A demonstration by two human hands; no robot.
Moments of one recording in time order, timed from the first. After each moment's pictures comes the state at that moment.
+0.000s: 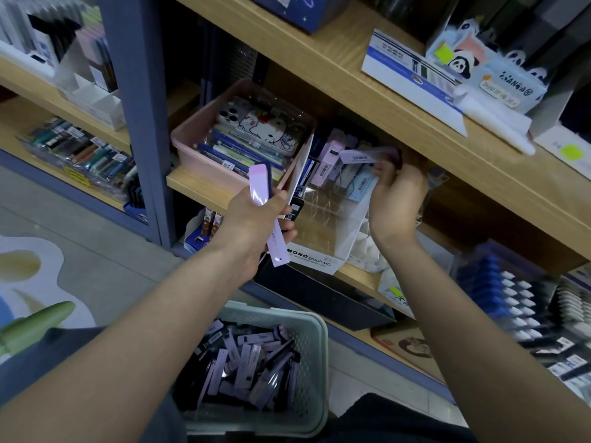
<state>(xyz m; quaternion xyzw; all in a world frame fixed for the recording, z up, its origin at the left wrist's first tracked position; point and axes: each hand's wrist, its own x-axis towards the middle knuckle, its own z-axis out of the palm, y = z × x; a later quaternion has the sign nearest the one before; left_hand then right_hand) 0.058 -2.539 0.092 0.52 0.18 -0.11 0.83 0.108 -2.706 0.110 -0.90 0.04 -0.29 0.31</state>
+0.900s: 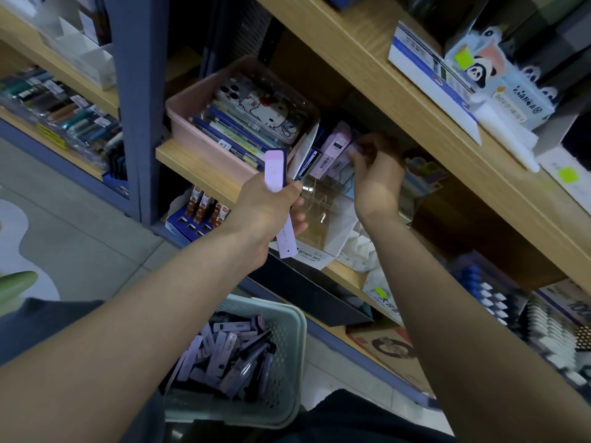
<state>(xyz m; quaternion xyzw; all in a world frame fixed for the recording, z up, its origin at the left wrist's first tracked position) 0.060 -2.551 0.094 0.50 0.18 -0.12 0.84 0.143 -2.699 0.102 -0.95 0.02 -0.18 0.24</state>
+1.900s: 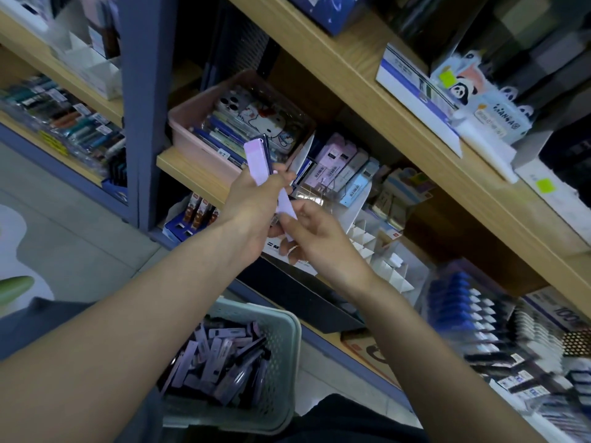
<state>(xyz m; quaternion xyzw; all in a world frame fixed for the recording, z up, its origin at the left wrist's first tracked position) 0.066 -2.547 0.099 0.46 0.20 -0.08 0.86 0.049 -2.654 0.113 -0.82 -0.03 0.20 0.53</state>
